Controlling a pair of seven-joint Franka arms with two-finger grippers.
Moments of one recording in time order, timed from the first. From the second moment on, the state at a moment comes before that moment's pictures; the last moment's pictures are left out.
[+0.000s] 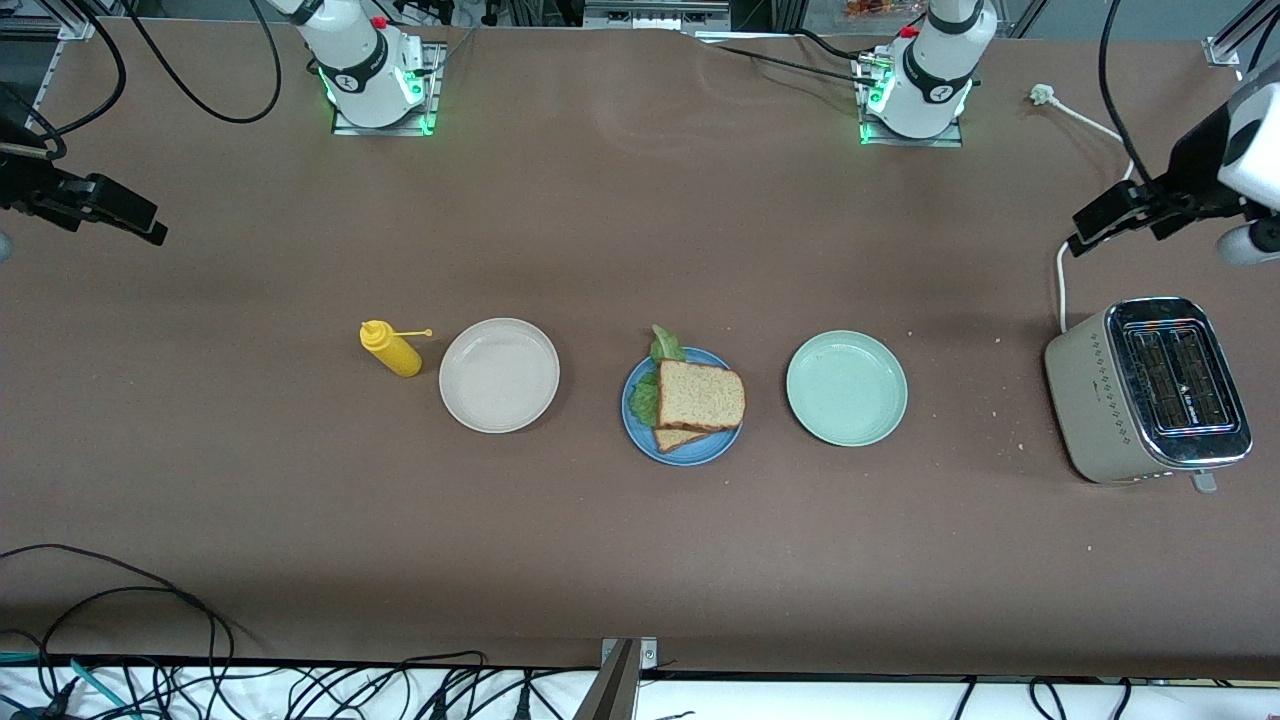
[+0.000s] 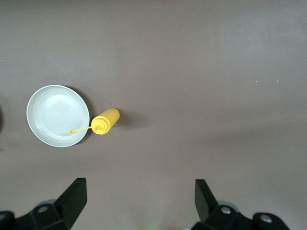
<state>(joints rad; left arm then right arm) -0.05 -0.02 0.01 -1.57 -0.04 1.54 -0.30 0.01 0.02 -0.02 -1.54 0.01 1.52 0.15</state>
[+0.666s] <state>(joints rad) 0.00 -0.03 -0.09 -1.57 0.08 1.52 -0.30 0.01 0.02 -0.02 -1.54 0.01 1.52 0.16</state>
